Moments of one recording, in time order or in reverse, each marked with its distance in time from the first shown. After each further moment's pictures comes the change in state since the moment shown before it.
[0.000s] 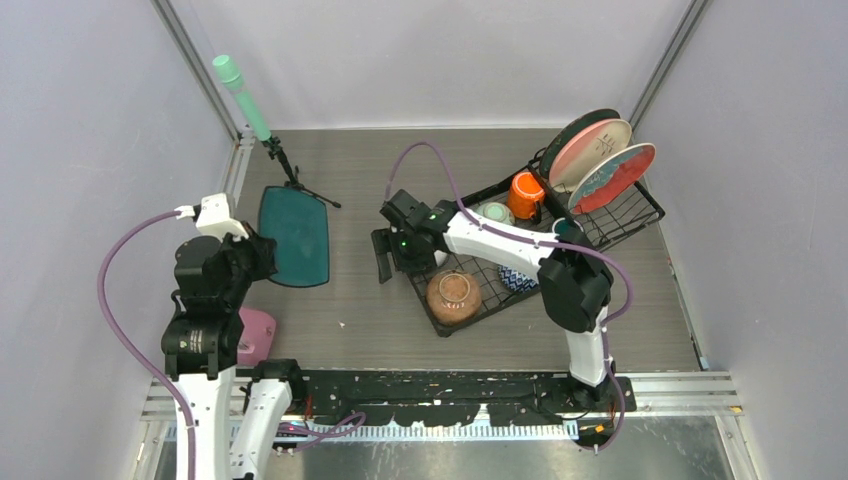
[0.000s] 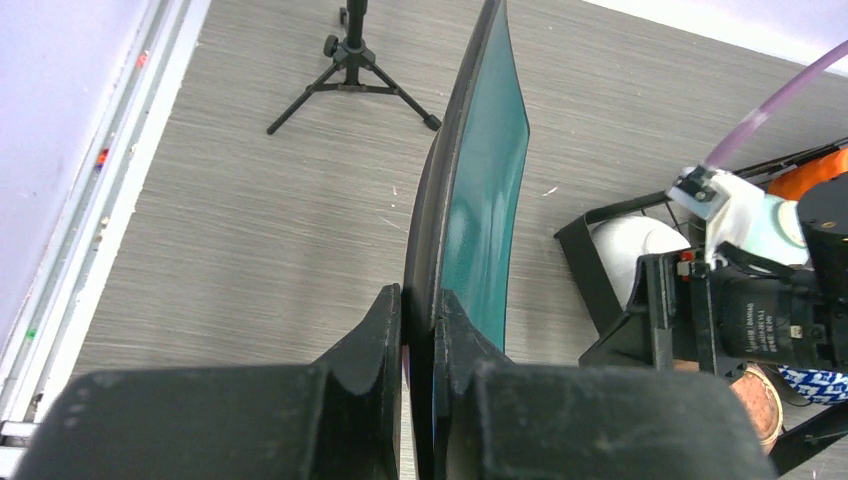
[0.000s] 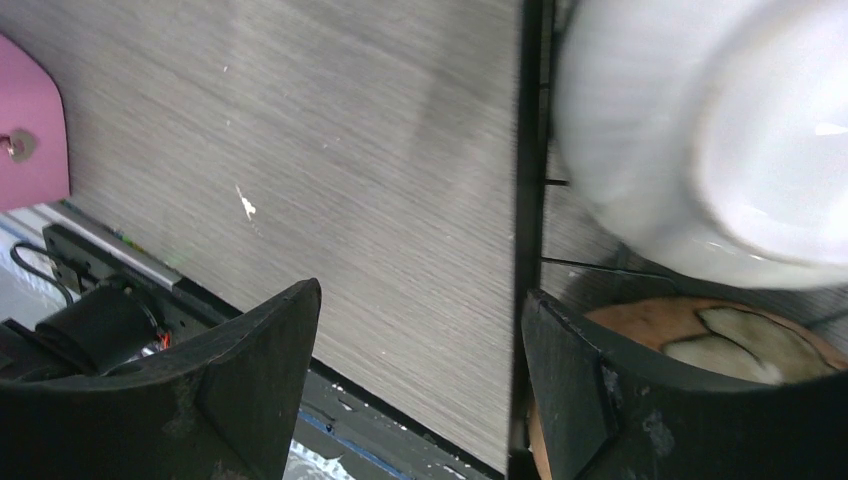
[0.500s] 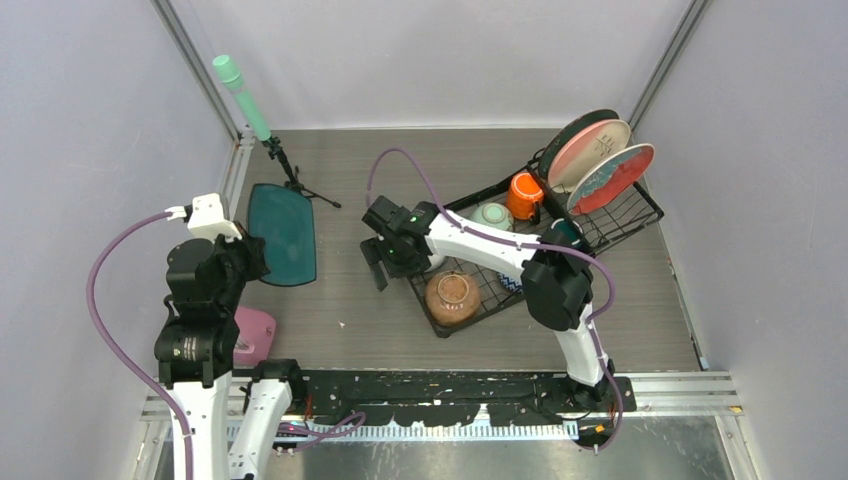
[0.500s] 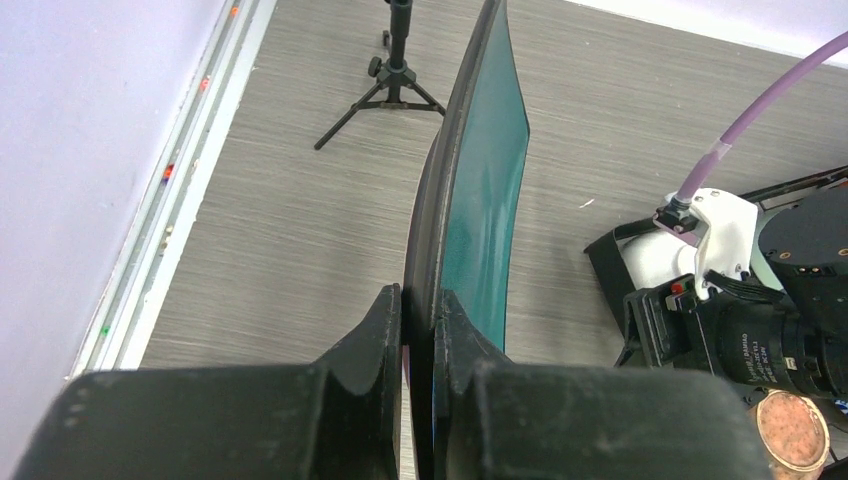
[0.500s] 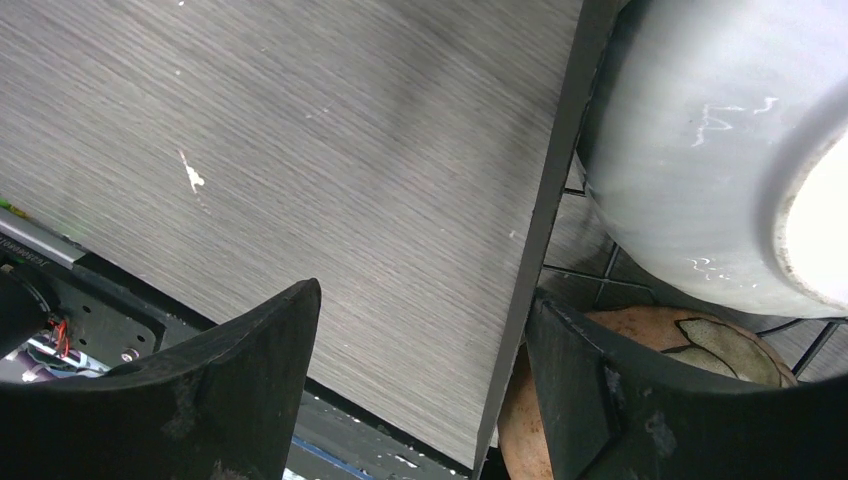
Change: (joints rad) left arm -0.002 0.003 0.058 -0.033 -0.075 0.061; right arm 0.079 0.117 0.174 -0.158 0.083 -0.127
